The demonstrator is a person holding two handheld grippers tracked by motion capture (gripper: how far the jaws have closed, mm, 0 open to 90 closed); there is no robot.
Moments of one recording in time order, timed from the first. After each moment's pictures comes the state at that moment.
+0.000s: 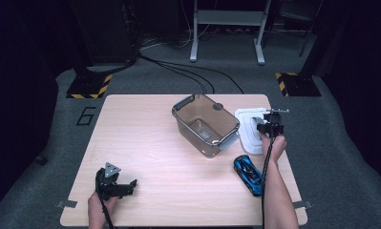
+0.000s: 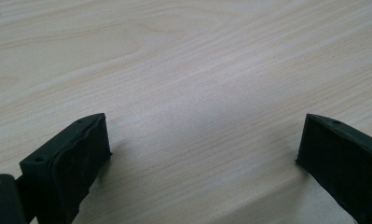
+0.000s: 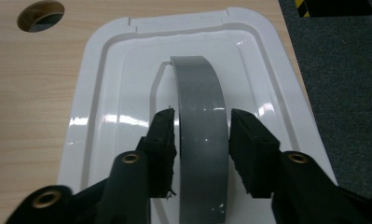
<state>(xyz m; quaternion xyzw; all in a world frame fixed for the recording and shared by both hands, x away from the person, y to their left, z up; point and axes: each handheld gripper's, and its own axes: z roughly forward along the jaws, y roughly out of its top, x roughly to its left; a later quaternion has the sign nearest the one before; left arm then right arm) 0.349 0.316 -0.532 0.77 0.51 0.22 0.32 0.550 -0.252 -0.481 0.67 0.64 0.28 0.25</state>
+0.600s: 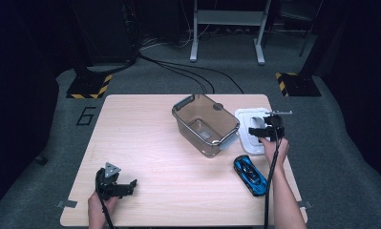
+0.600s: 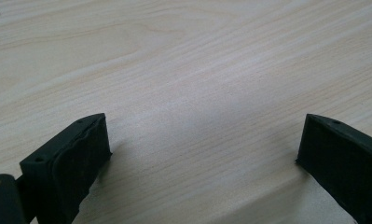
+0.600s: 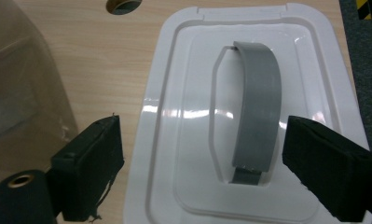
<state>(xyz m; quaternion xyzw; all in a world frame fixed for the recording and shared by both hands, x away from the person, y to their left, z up) 0.349 0.316 -0.531 0.77 0.51 0.22 0.32 0.518 -0.246 -0.459 0.62 0.69 0.32 0.20</state>
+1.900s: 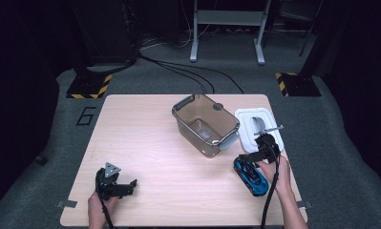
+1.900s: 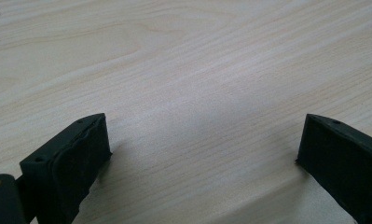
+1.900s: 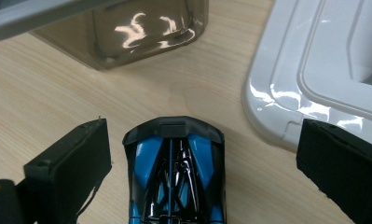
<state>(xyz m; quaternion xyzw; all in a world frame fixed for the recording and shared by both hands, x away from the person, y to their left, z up) 0.349 0.316 -0.531 0.77 0.51 0.22 0.32 0.445 -0.215 -0.454 0.51 0.80 0.29 0.08</state>
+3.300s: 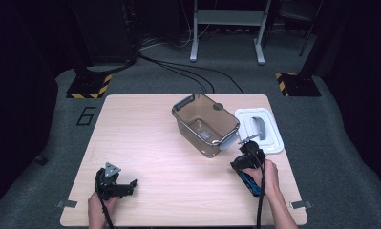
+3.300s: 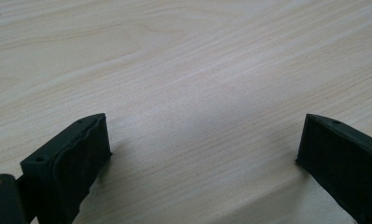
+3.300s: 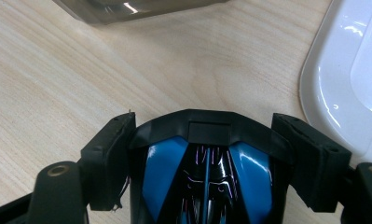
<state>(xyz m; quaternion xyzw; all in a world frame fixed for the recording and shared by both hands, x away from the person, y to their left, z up) 0.349 0.315 -0.532 0.77 0.51 0.22 0.33 0.449 -0.178 -0.493 0.48 0.84 0.24 0.09</state>
